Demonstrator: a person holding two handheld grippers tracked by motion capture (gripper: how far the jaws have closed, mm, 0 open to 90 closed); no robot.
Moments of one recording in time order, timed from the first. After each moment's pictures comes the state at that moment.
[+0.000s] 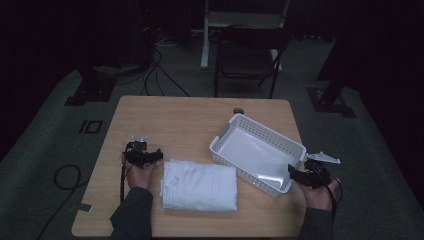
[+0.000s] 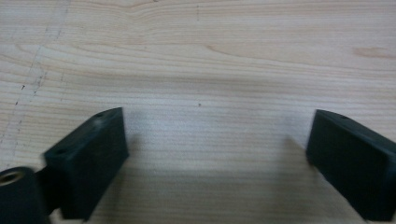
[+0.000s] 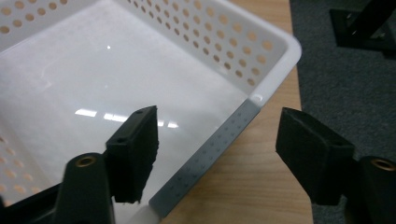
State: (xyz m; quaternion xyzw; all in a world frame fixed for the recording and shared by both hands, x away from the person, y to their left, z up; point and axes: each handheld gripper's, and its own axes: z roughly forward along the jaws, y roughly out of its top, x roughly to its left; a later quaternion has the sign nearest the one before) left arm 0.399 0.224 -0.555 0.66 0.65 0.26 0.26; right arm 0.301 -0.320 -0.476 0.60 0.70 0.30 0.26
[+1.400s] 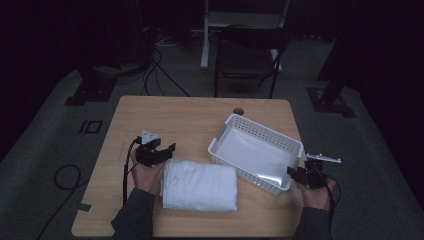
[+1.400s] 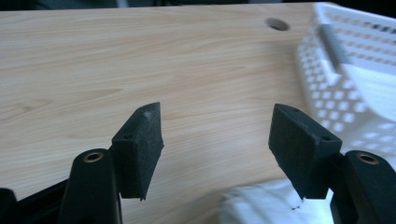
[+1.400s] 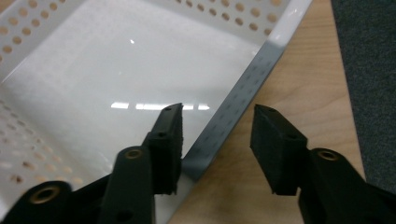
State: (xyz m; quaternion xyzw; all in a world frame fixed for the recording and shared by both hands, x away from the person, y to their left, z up) left arm 0.357 0.178 -0.480 0.72 0.51 0.22 0.43; right arm 0.305 -0.321 -0.486 0.65 0.67 0.32 0.17
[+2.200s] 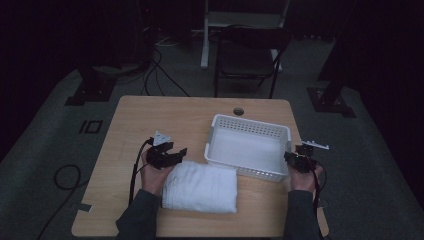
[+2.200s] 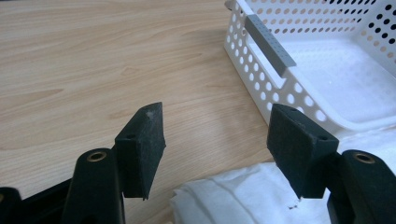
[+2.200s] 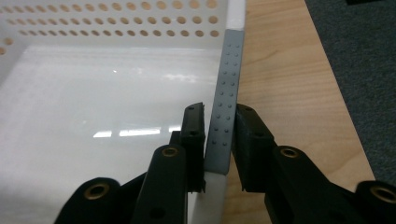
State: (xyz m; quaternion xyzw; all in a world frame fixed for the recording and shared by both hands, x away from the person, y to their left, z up) left arm 0.358 0.157 -0.483 0.75 0.48 0.18 0.43; right arm 0.359 -0.303 -0.490 0.68 0.62 0.32 0.22
